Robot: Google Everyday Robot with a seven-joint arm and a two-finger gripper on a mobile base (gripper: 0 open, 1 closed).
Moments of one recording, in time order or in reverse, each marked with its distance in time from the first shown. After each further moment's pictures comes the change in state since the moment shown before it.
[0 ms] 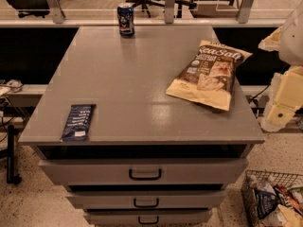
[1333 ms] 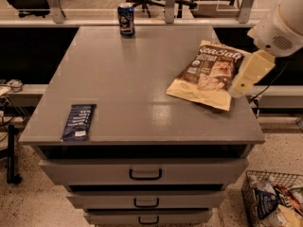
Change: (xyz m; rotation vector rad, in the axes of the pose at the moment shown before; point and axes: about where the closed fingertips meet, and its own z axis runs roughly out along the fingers) arm -0.012 -0.095 0.056 0.105 -0.123 0.152
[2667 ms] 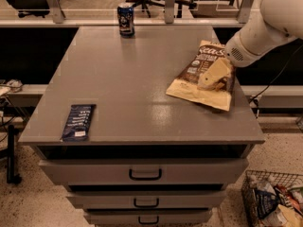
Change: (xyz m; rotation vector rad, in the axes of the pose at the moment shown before) arm -0.013 -0.053 0.113 0.045 -0.058 0.381
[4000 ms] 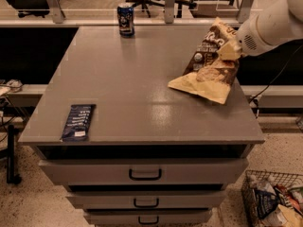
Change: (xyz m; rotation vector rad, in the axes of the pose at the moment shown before) arm -0.029 -0.010 -0.053 0.094 -0.189 -0.030
